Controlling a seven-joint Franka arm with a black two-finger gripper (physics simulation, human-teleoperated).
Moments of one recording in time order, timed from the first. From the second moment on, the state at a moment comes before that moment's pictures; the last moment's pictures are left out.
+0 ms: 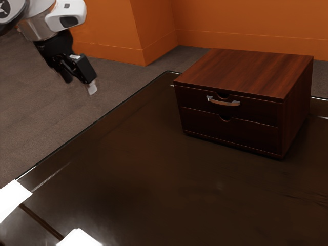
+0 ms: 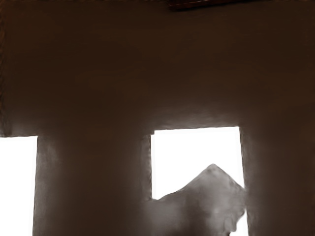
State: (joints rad) arm -0.15 -0.11 0.28 -1.38 0.10 1.52 0.20
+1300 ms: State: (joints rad) arm -0.01 0.15 0.33 -1.36 0.08 1.90 1.59
